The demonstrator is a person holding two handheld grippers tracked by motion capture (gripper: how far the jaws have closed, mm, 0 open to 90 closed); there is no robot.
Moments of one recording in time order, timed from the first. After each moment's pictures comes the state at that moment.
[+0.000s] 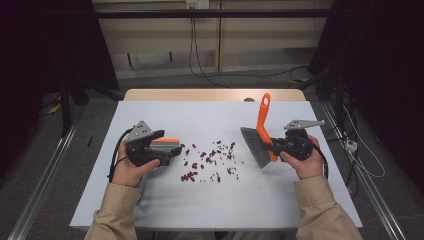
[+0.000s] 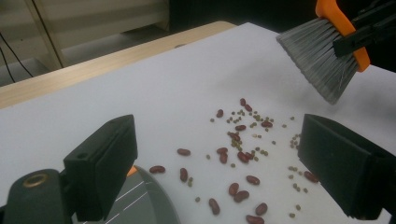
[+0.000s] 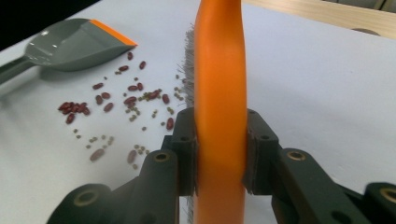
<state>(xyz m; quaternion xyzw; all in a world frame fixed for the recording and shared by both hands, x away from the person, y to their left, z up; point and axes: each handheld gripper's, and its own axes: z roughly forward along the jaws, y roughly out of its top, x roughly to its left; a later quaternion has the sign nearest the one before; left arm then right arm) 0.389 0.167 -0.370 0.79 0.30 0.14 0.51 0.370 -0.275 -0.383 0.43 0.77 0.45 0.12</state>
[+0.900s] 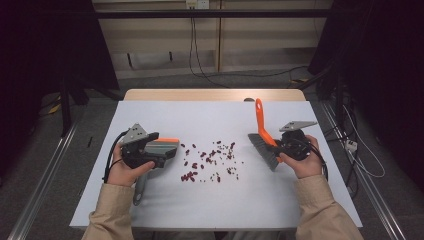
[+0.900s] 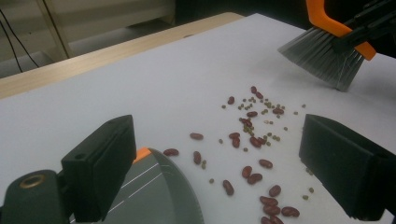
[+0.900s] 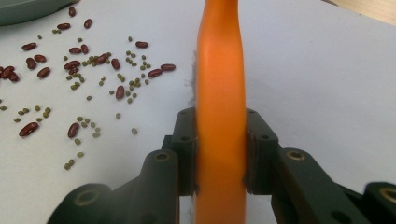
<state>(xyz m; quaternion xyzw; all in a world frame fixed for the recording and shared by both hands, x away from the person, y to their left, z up) 0.389 0.180 -0.379 0.80 0.31 0.15 0.50 0.377 -0.274 -0.396 0.45 0.80 0.36 0.17</state>
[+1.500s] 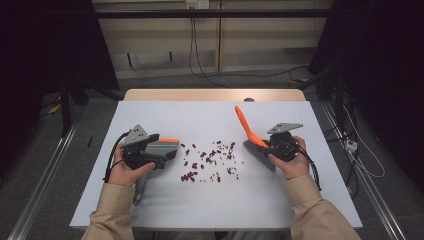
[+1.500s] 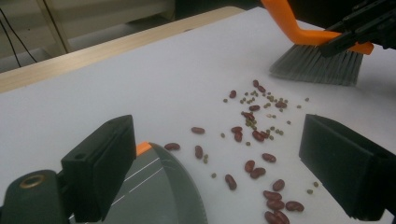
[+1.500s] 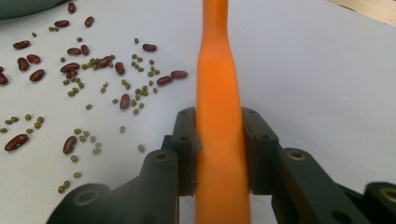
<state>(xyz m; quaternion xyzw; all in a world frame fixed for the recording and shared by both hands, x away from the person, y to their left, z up) 0.390 0.181 -0.384 0.80 0.30 0.15 0.49 0.385 -0.247 -0.411 0.44 0.81 0.35 0.18</state>
